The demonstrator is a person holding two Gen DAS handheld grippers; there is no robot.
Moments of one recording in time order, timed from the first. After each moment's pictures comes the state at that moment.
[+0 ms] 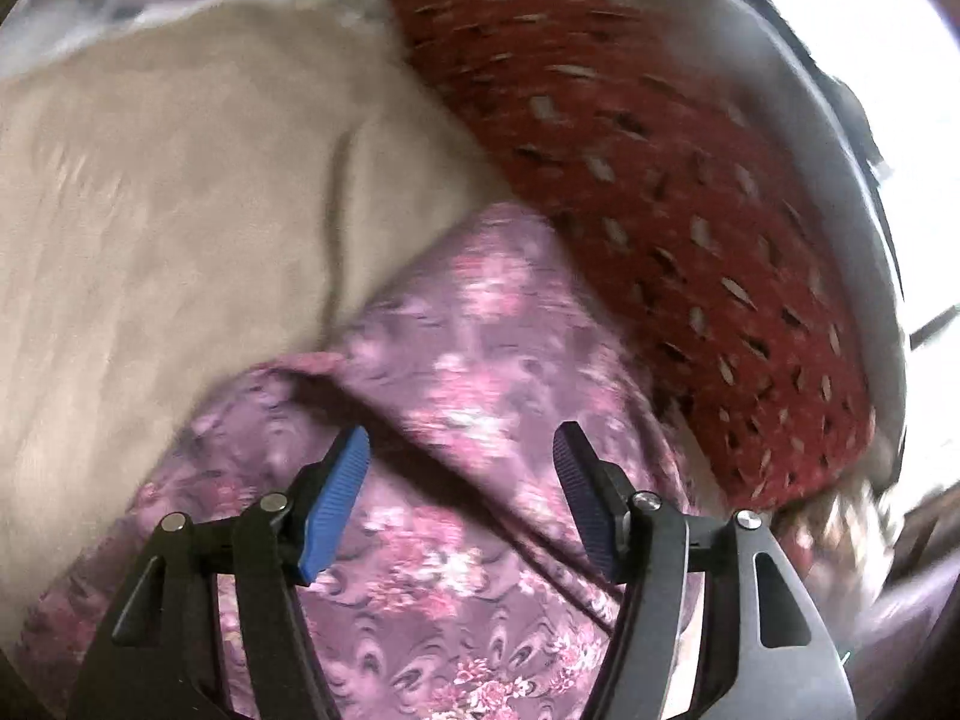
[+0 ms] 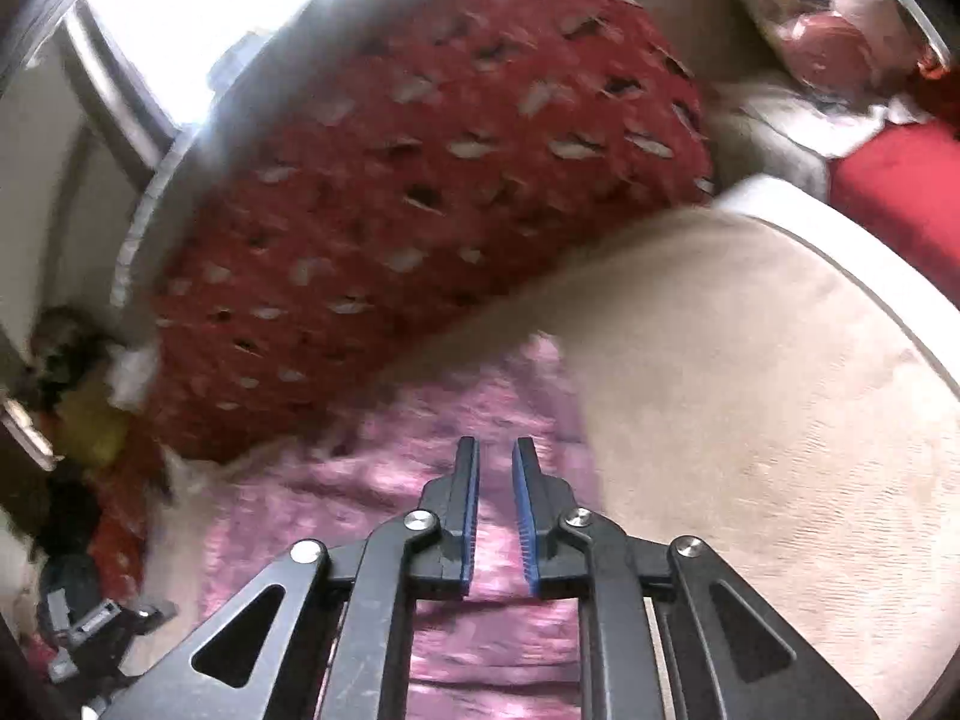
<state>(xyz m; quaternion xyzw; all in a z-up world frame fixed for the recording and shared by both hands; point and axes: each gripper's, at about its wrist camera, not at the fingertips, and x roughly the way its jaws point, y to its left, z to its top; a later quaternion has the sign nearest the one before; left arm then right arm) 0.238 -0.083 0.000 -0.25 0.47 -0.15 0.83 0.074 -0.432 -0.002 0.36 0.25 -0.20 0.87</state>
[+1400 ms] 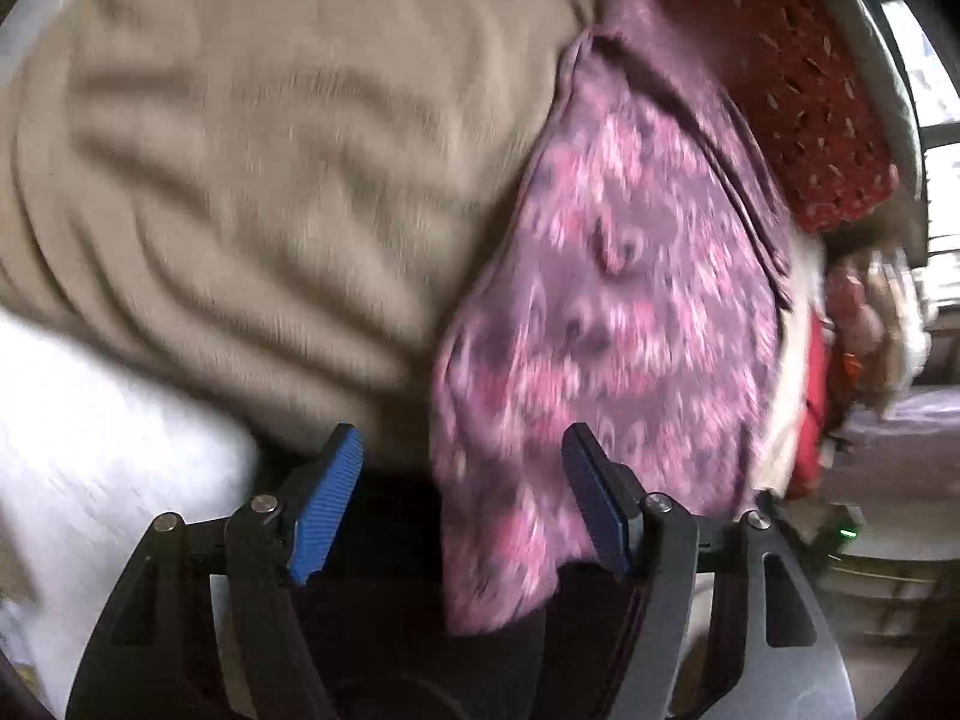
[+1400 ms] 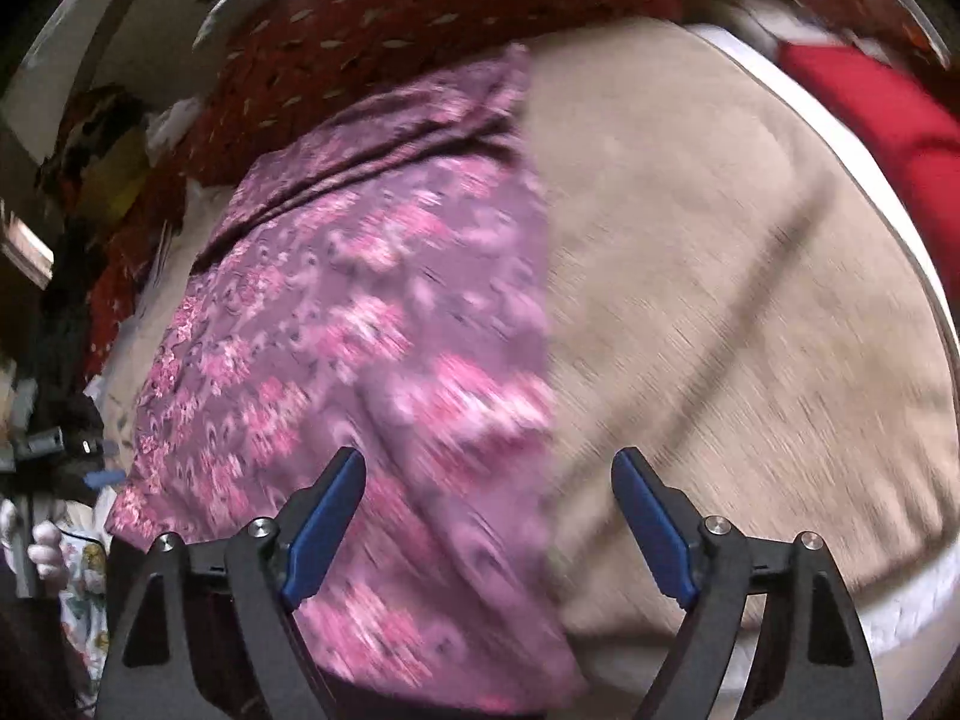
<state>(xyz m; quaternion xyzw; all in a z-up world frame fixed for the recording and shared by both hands) 0.107 0.106 -0.020 -0.12 0.70 -0.22 0.67 -0.138 -0.314 -0.037 0.31 0.46 -0.12 0.82</state>
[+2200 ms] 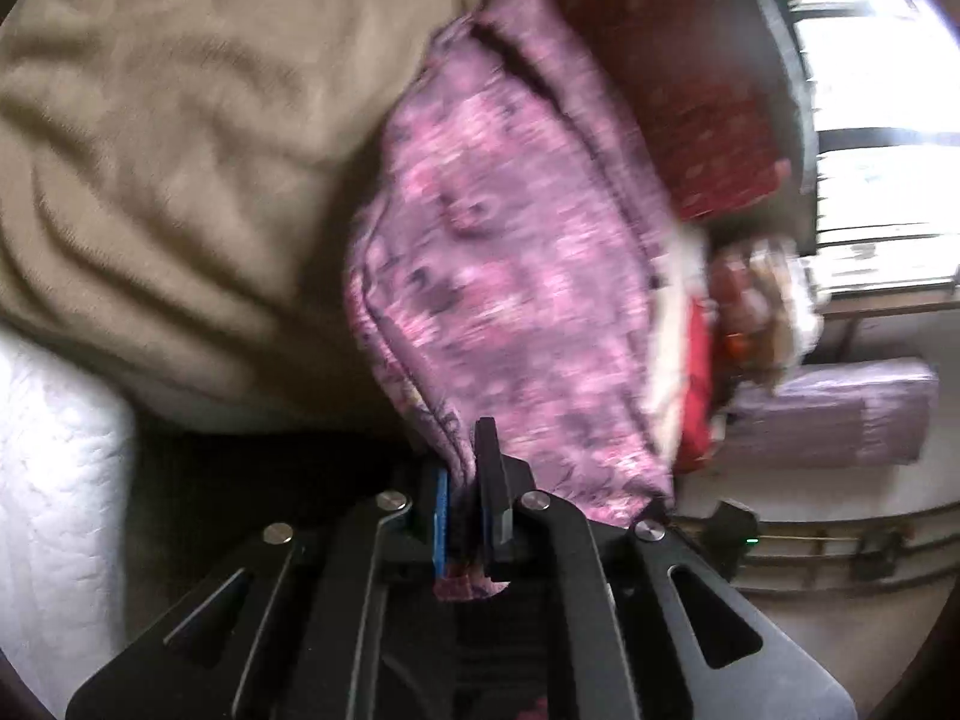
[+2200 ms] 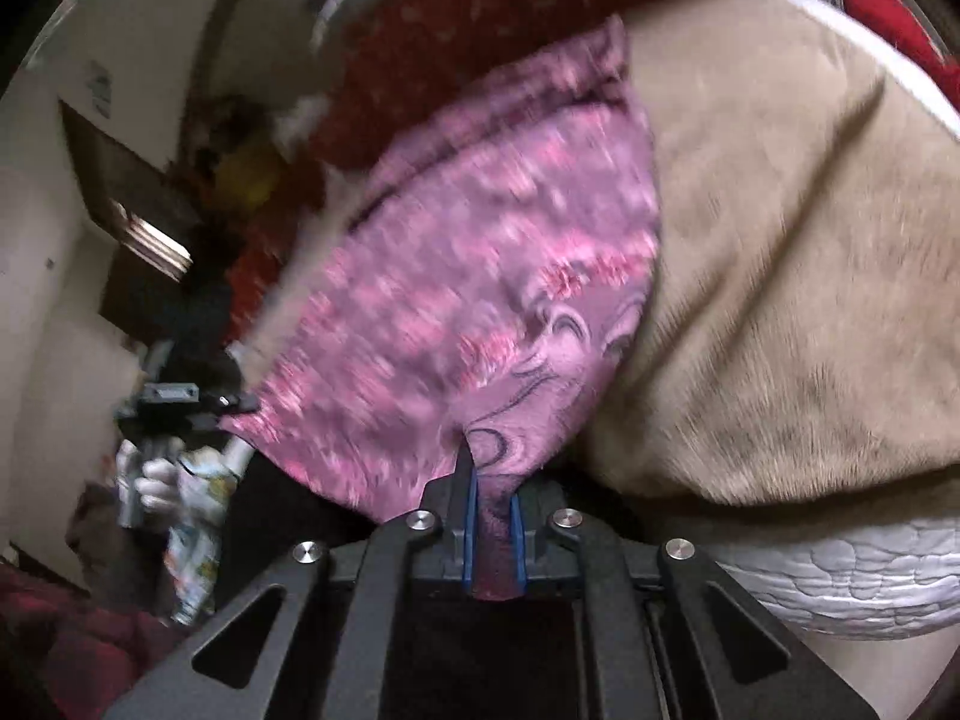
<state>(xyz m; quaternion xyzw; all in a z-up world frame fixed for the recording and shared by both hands) 0.092 0.098 0.012 -0.22 0.66 -0.34 0.64 -0.183 -0.292 -0.025 0.38 0.39 0.05 0.84</state>
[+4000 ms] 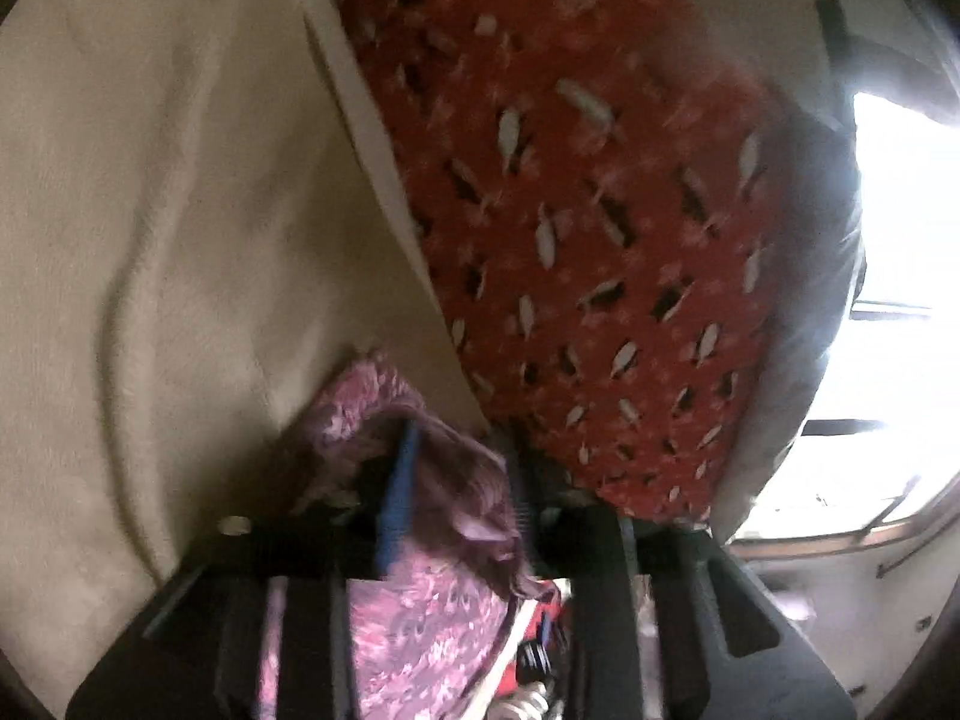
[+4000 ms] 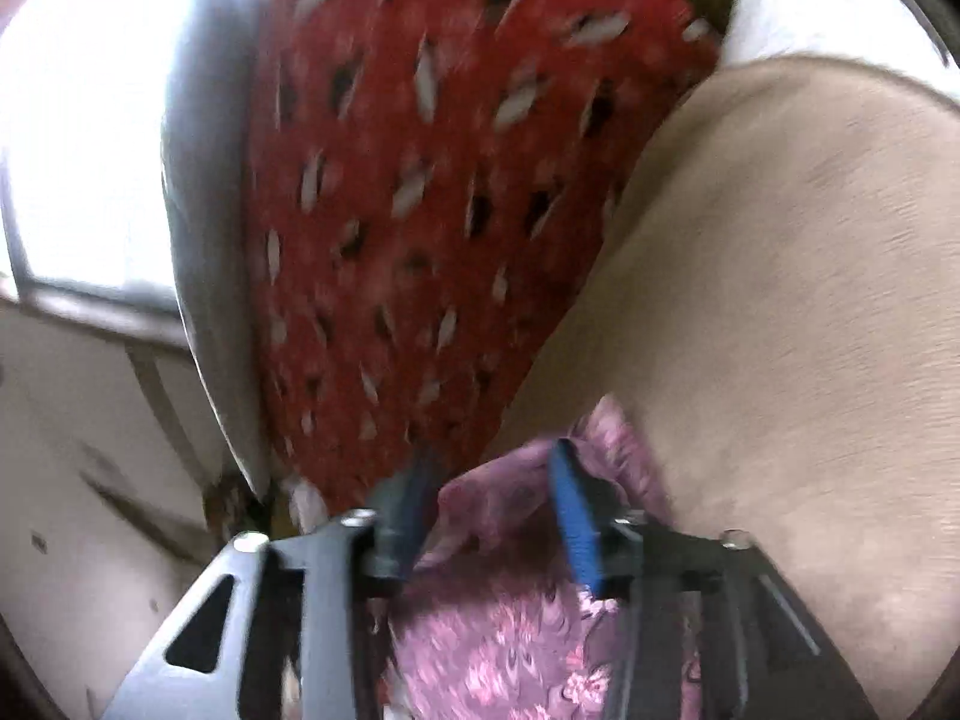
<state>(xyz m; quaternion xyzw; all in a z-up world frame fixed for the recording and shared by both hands) 0.447 -0.060 0.009 -0.42 0.58 -0.27 0.65 0.099 -0.561 -0.054 0.65 0.15 -0.06 0.75</state>
